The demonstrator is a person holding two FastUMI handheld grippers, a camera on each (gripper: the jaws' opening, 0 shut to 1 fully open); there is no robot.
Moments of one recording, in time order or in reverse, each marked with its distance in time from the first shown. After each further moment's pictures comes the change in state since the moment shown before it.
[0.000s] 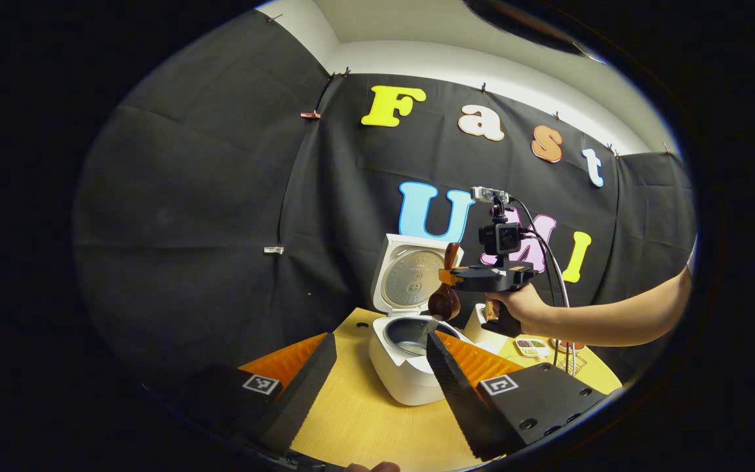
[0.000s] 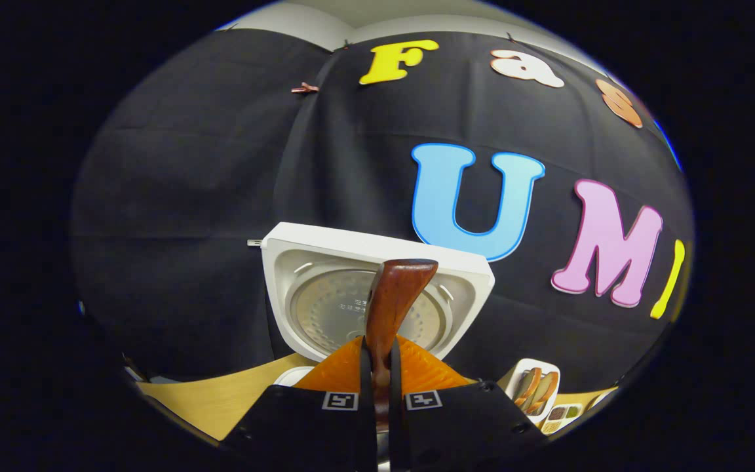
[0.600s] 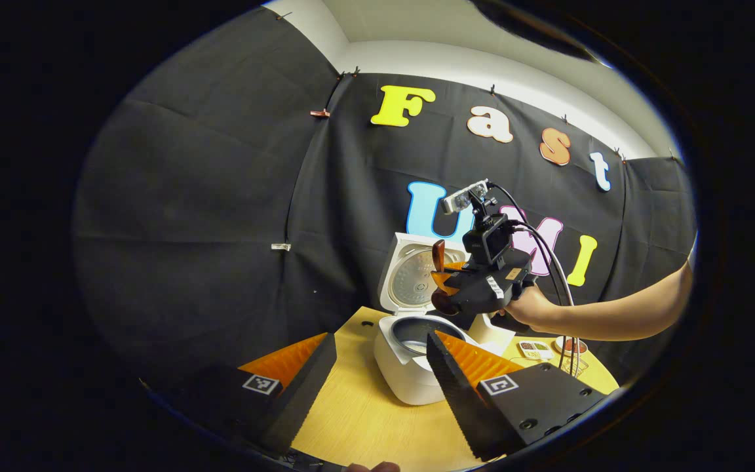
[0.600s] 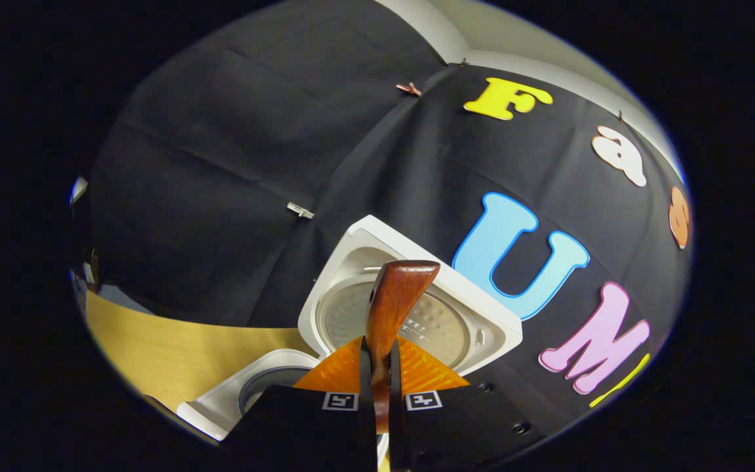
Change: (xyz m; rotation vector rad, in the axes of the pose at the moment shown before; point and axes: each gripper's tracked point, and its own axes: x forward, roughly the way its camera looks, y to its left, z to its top) left arm 0.001 0.011 -0.005 -0.024 0.004 0.025; right arm -0.006 0.051 0.001 -0.457 -0.059 0.099
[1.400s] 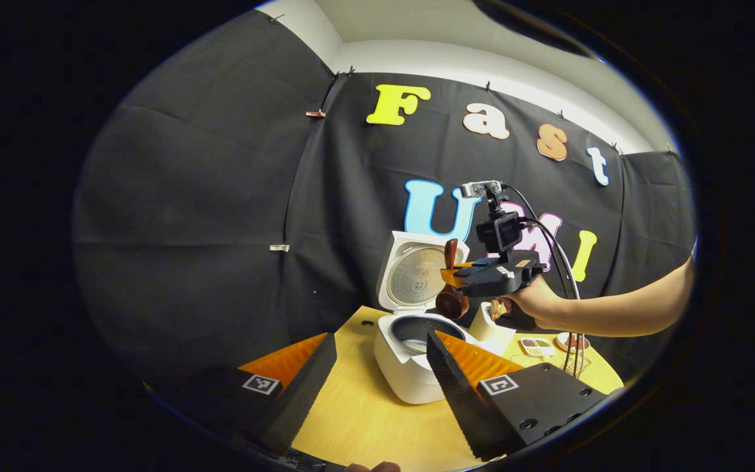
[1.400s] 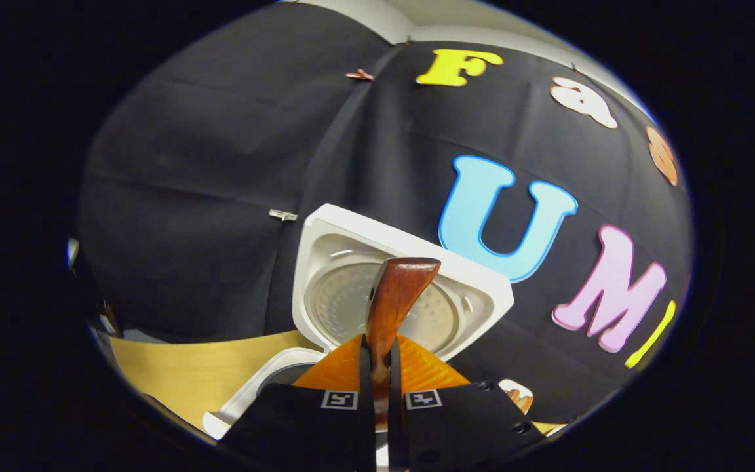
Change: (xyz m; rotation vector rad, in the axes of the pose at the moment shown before) left arm 0.000 -0.013 0.002 0.030 -0.009 -0.005; right arm -0.014 -0.038 -0.031 0.404 0.108 -0.046
